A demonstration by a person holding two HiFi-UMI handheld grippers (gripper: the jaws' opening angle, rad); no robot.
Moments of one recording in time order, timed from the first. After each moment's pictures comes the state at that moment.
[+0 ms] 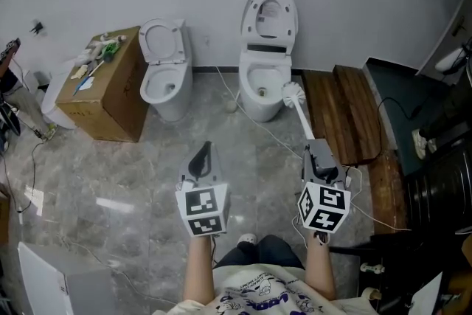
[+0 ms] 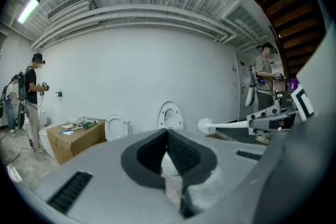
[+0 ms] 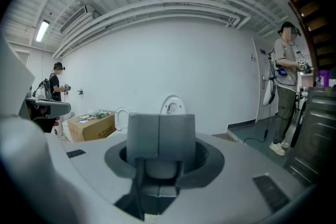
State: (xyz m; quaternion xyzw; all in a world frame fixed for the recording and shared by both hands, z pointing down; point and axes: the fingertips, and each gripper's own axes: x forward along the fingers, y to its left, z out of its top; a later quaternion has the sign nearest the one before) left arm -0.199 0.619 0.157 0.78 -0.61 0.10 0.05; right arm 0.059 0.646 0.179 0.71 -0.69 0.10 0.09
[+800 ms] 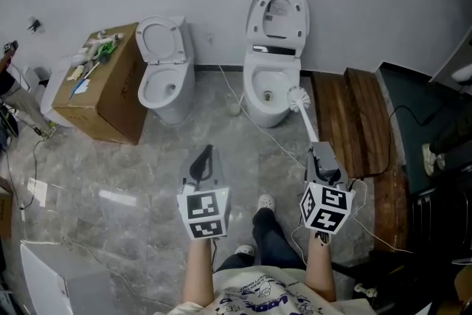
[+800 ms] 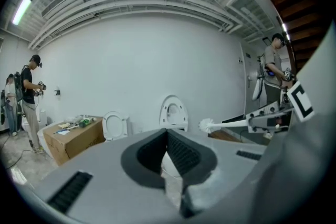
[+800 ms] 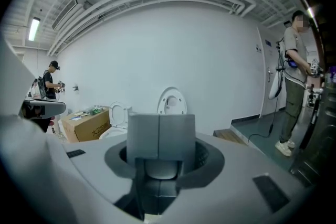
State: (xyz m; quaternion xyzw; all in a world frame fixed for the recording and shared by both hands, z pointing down) left arm -0.175 0.492 0.186 0.77 -0.62 0.13 0.06; right arm 0.091 0.507 0.212 0.70 -0.69 0.13 0.12
